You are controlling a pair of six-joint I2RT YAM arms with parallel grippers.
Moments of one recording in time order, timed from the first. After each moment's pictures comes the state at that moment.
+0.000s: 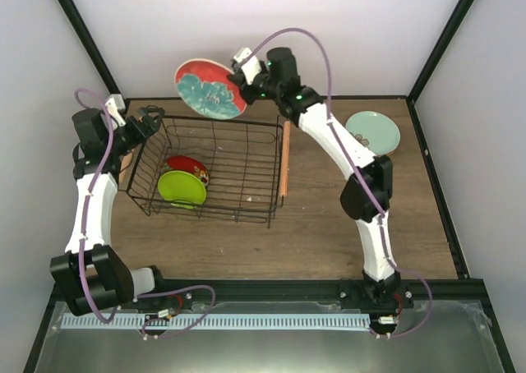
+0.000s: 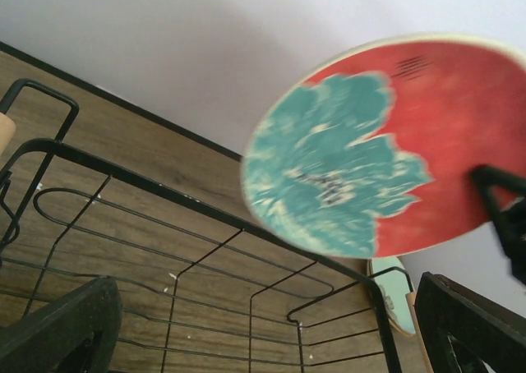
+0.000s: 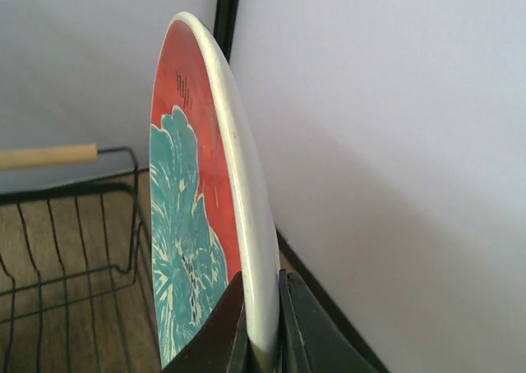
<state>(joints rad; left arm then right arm) 0.25 1.25 1.08 -0.19 0.67 -0.57 0.58 2.16 2.20 -0.26 -0.36 -0.33</state>
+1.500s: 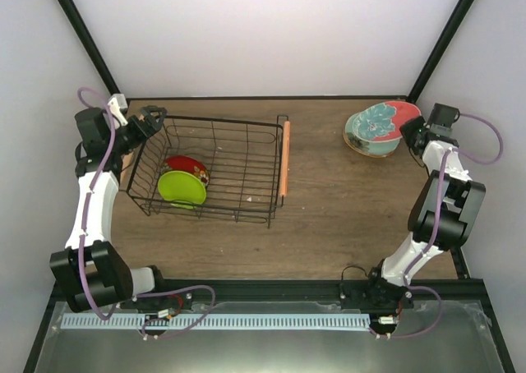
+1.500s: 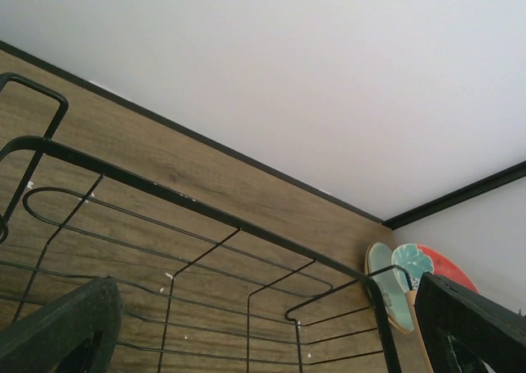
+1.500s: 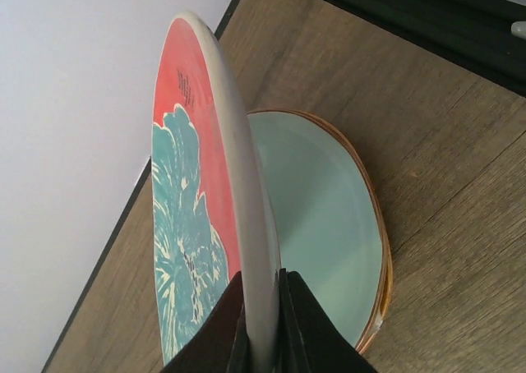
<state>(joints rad) 0.24 1.27 1.08 -0.17 0.67 -0.57 -0.36 1.72 1.27 -0.23 -0.25 0.74</state>
